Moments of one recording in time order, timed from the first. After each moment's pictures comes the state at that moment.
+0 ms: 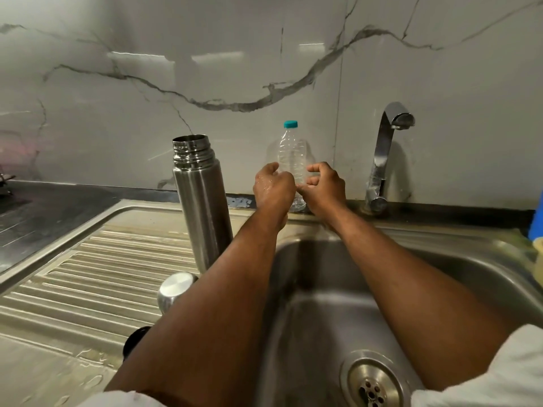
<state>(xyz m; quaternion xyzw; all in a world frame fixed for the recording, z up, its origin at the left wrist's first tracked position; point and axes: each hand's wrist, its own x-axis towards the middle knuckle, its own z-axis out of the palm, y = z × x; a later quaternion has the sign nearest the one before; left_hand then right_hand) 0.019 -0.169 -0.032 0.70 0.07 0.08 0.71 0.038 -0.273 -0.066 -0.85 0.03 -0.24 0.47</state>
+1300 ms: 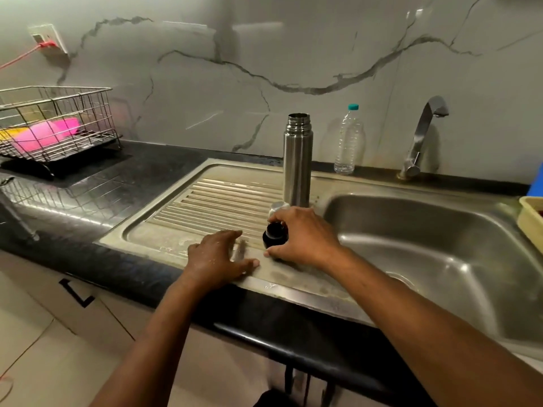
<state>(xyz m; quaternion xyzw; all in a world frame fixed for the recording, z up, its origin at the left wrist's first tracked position) -0.243 0.126 -0.089 0.98 0.00 0.02 0.21 -0.228 -0.085 -0.050 -0.95 -0.18 -0.09 0.22</state>
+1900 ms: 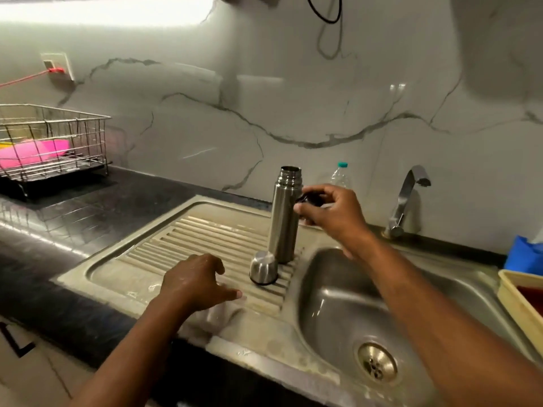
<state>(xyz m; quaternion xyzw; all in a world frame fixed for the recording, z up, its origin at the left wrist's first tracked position) -0.199 0.118 -0.058 0.99 0.03 0.00 0.15 -0.154 -0.151 0.031 -0.80 -0.08 -0.18 0.57</state>
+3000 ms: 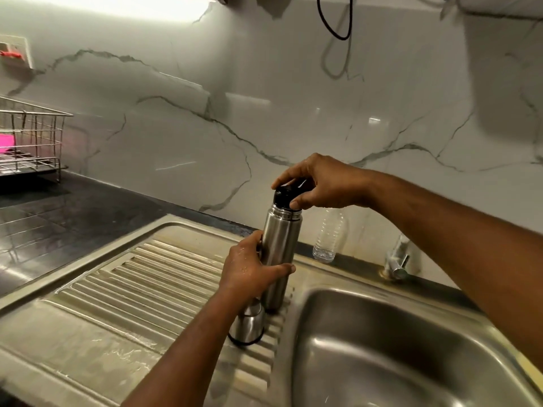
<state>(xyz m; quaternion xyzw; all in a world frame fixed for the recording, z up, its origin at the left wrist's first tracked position) -0.070 0.014 -0.051 0.82 -0.09 0.15 0.54 -0.054 -0.141 0.144 -0.95 -0.26 -0.01 0.18</state>
